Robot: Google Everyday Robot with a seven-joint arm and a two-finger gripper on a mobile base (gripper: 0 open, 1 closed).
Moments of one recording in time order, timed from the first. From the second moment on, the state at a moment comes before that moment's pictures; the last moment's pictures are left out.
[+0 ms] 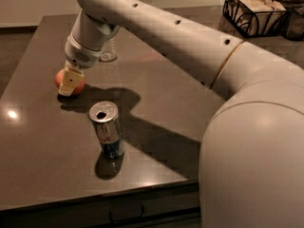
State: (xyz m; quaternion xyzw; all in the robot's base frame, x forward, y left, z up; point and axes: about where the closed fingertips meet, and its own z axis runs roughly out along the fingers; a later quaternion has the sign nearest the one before) arm 0.598 0.230 0.869 -0.71 0.63 0.19 0.24
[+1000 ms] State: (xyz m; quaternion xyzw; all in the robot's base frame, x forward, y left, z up) arm 0.598 0.138 0.899 -0.73 0.58 0.23 0.28
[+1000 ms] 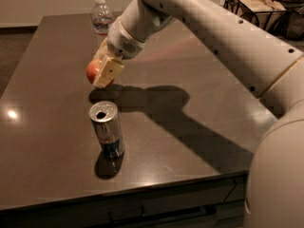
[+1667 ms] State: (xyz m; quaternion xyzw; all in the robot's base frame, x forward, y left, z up) arm 0.567 0.072 0.902 -0.78 0.50 0.21 0.31
